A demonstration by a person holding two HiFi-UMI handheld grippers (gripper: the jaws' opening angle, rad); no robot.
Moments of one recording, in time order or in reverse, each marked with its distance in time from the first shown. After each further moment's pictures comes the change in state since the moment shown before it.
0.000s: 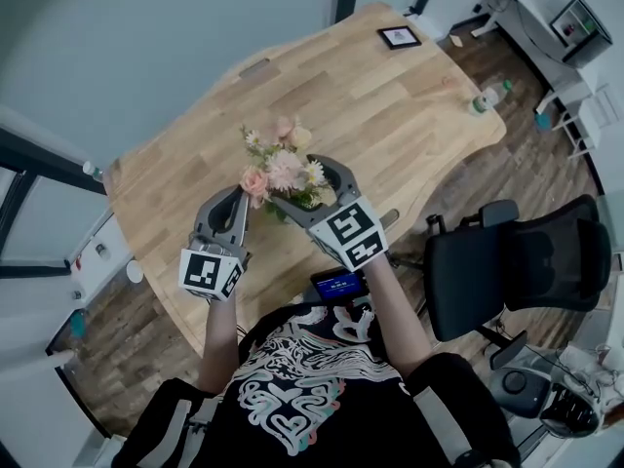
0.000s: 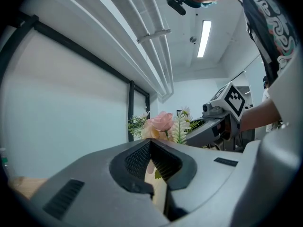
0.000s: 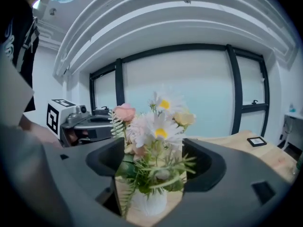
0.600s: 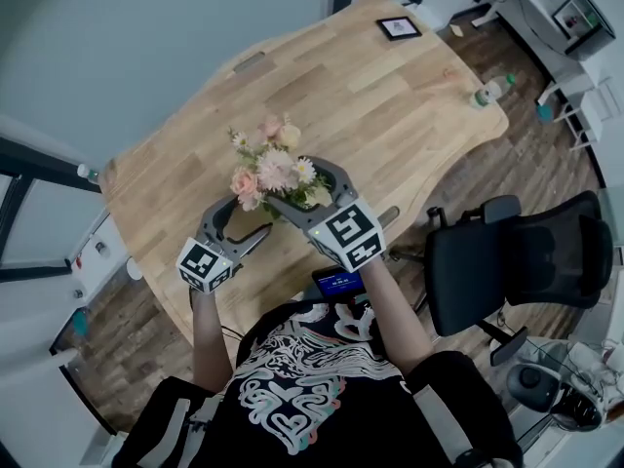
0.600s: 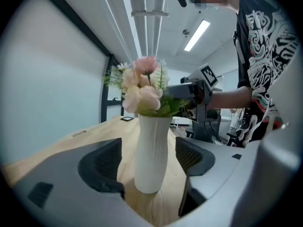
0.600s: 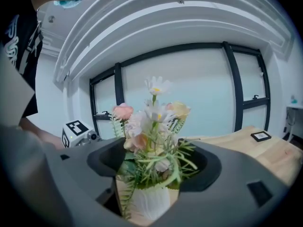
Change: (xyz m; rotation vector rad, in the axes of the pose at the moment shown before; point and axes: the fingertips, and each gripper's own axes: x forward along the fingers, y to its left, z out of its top) left arm 0.001 -0.031 -0.099 -0.043 0.214 -0.368; right arm 0.007 -0.005 -0.004 0.049 -0.037 0.034
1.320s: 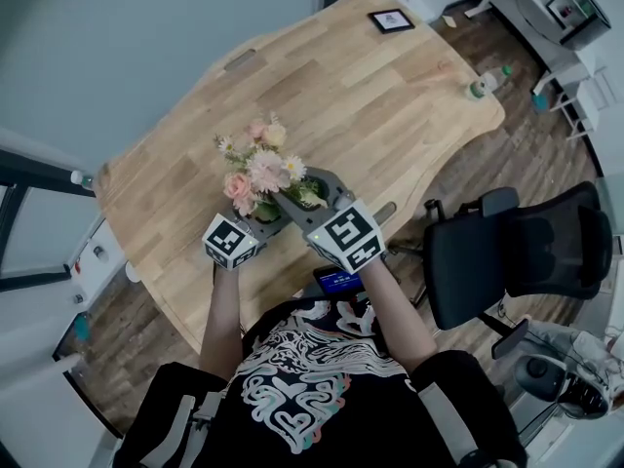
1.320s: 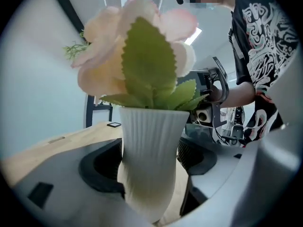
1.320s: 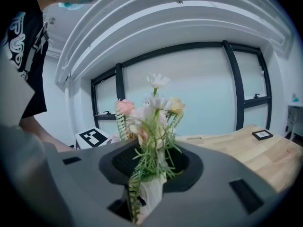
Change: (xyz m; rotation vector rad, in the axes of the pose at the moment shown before) left arm 0.079 -0.014 0.006 0.028 -0.084 -0.138; right arm -0.002 0.002 -0.011 0.004 -0.007 0.012
